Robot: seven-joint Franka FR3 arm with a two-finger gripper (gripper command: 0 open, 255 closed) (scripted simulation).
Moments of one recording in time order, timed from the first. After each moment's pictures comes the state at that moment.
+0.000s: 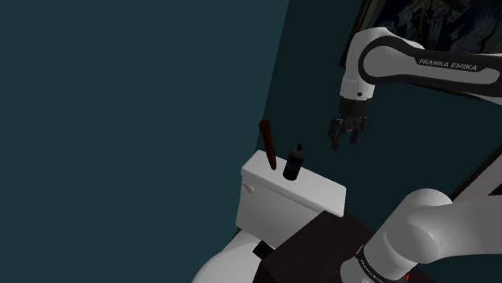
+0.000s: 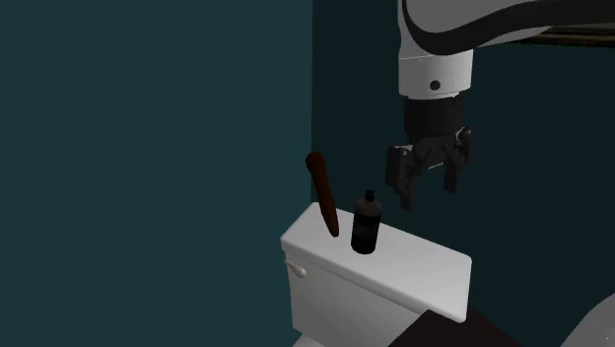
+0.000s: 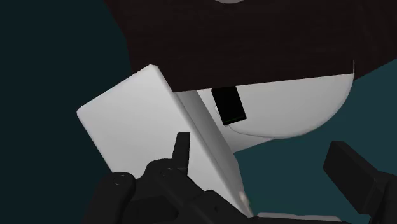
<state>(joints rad) -0.01 -0.74 -0.06 -2.42 -0.07 1.46 0.12</state>
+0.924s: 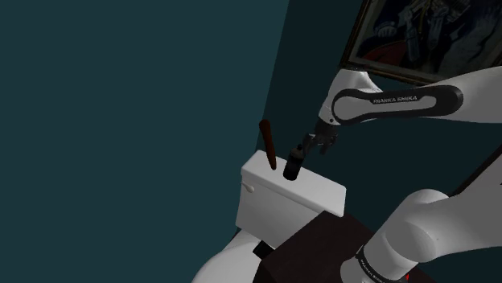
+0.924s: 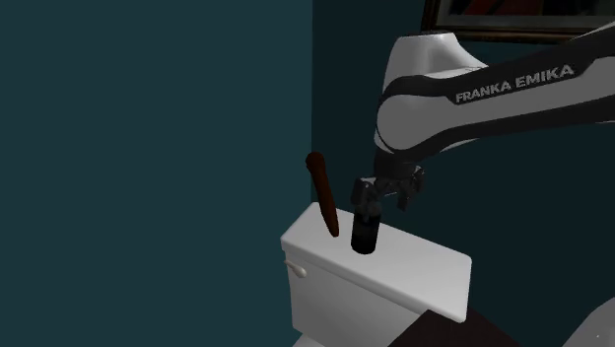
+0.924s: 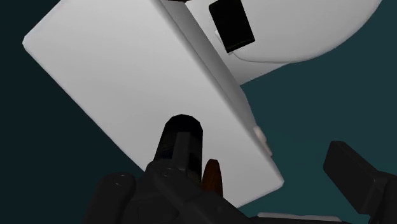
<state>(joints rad) -0.04 -0.60 -0.12 -2.65 -0.09 2.11 0.16</state>
